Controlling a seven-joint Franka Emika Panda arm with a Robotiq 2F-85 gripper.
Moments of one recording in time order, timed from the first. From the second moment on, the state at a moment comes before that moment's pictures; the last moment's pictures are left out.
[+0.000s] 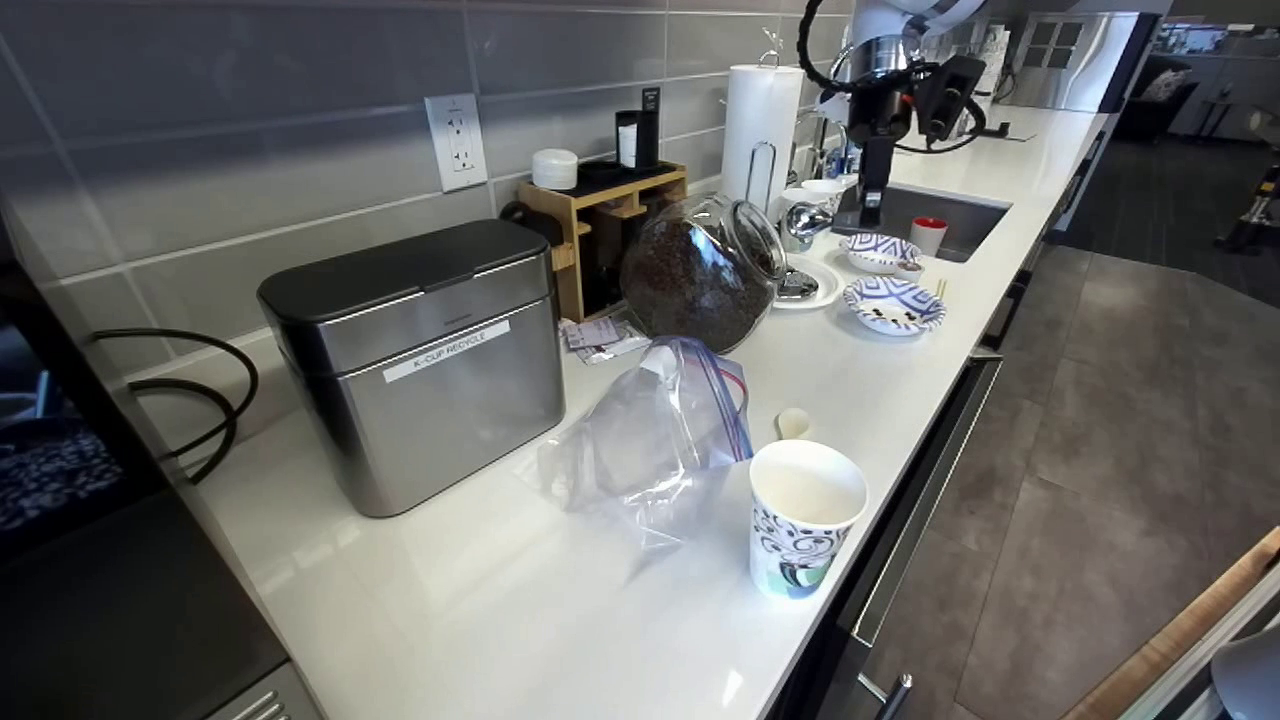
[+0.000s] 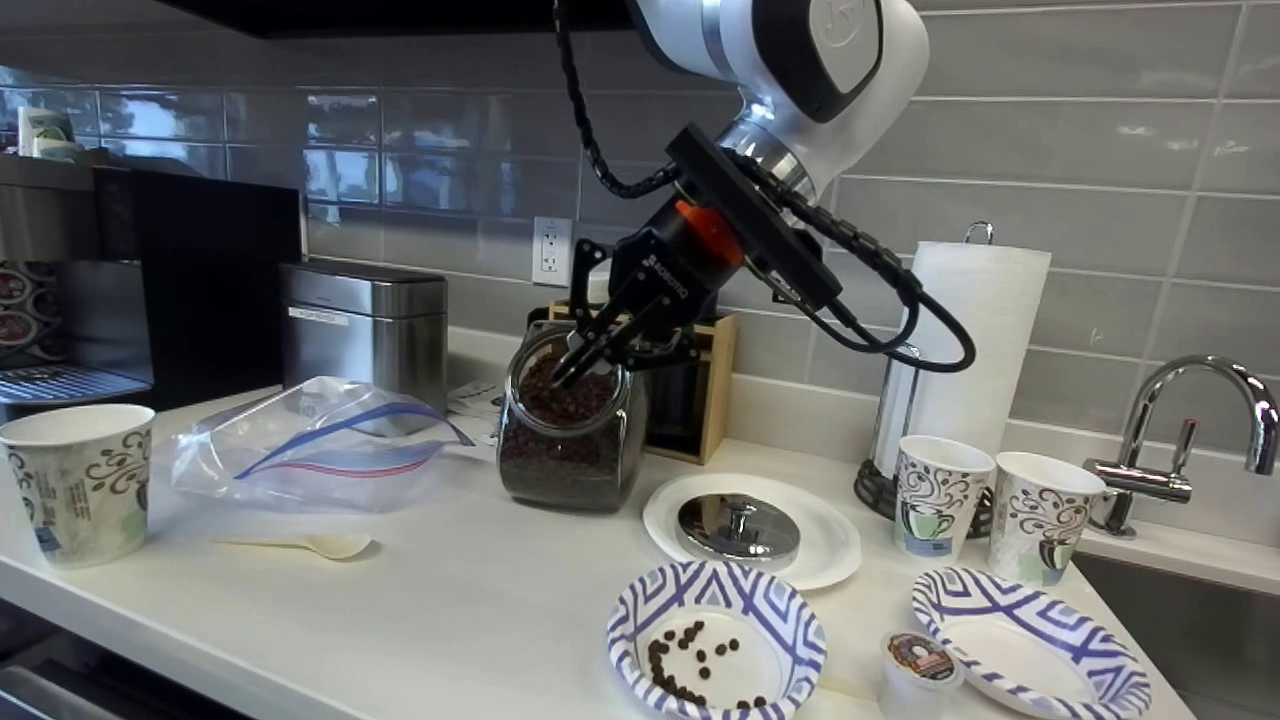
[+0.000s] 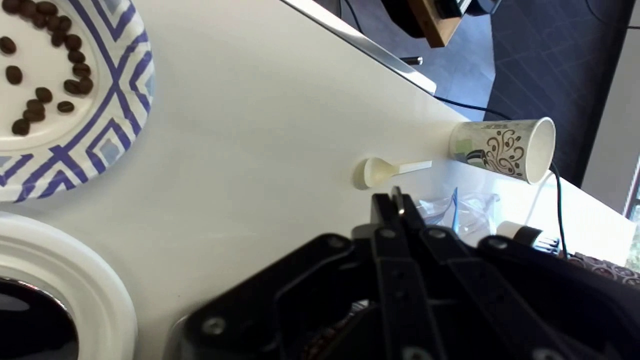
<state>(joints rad) -0.11 0.40 -0.02 -1.55 0.33 1.36 -0.94</state>
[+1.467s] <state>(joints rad) -0.14 0.68 0.06 -1.29 0.44 1.23 -0.72</state>
